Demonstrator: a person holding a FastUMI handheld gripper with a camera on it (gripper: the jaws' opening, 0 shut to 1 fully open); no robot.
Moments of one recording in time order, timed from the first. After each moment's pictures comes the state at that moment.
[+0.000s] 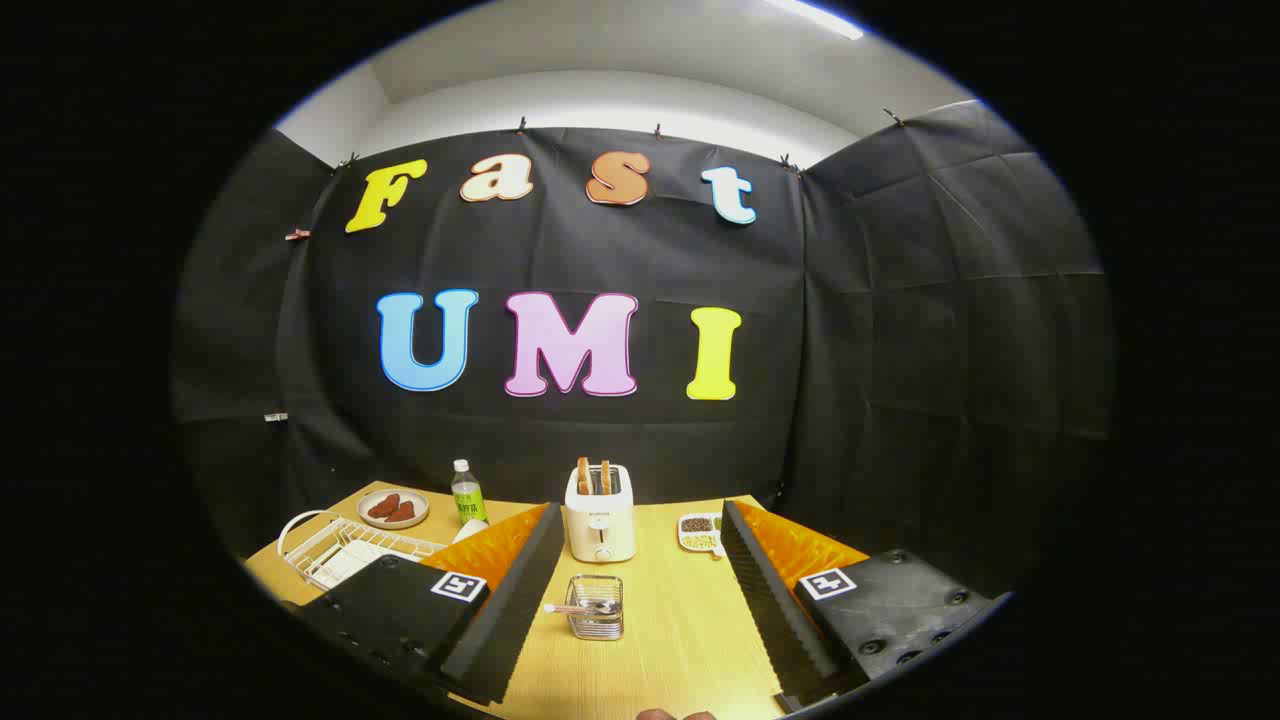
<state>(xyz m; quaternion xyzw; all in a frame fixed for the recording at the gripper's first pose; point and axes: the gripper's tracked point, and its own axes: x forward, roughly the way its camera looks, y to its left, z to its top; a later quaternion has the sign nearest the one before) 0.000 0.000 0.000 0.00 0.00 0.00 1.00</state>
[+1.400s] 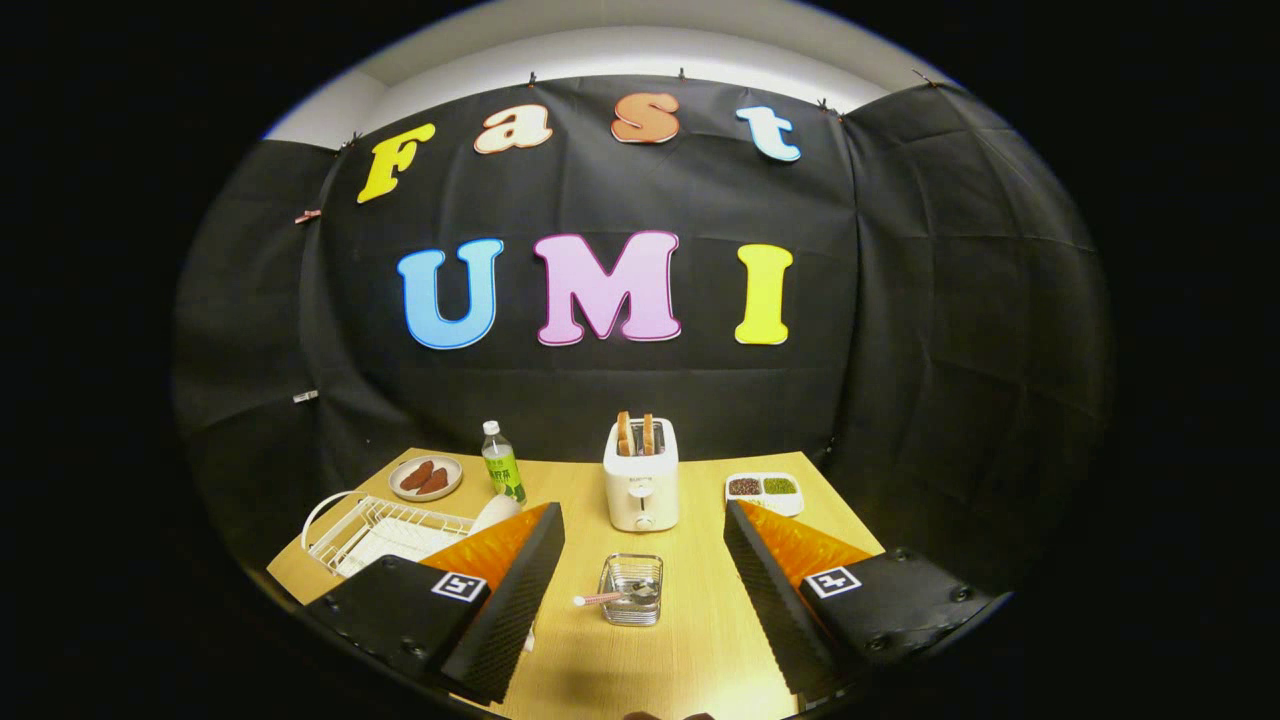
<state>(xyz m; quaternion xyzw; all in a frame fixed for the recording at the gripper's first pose) 0.060 0.037 -0.037 0.01 0.11 0.08 0.99</state>
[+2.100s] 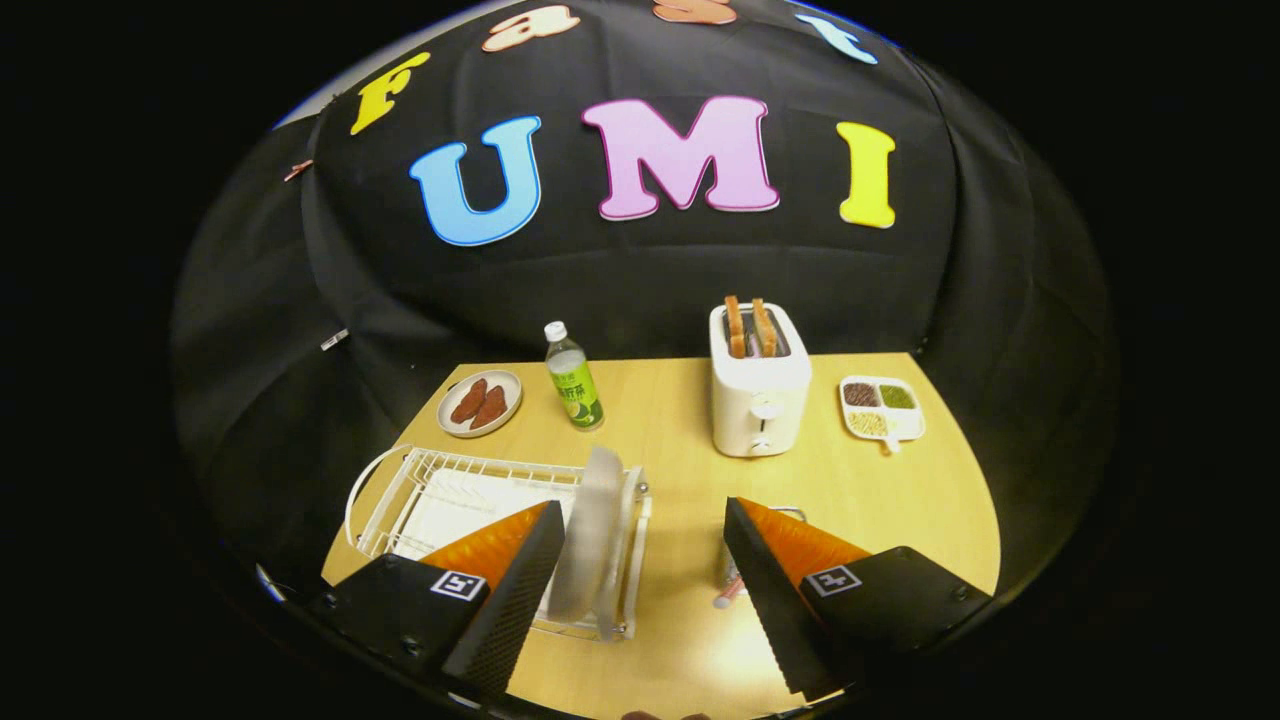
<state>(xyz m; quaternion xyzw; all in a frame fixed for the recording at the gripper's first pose) 0.121 0.174 -0.124 0.04 0.32 0.14 0.93</state>
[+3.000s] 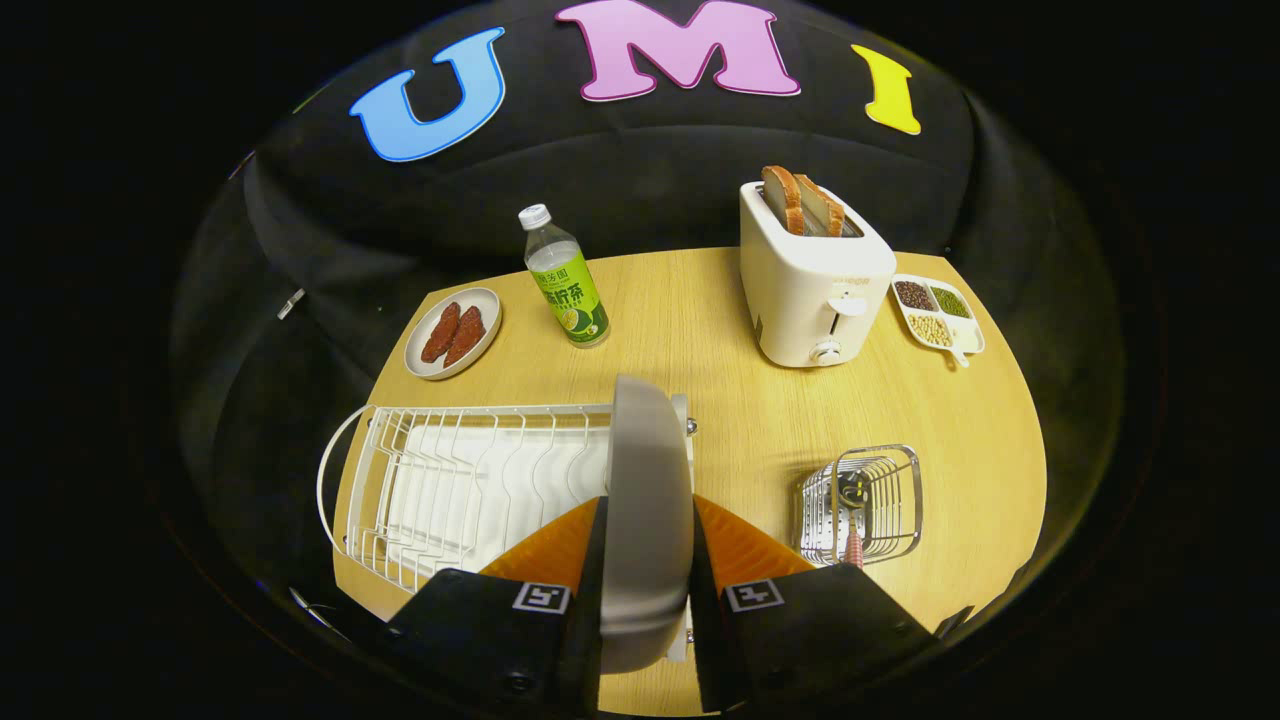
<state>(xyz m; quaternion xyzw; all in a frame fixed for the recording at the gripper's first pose) 0.141 0.226 -0.216 0.04 0.45 0.11 0.89</state>
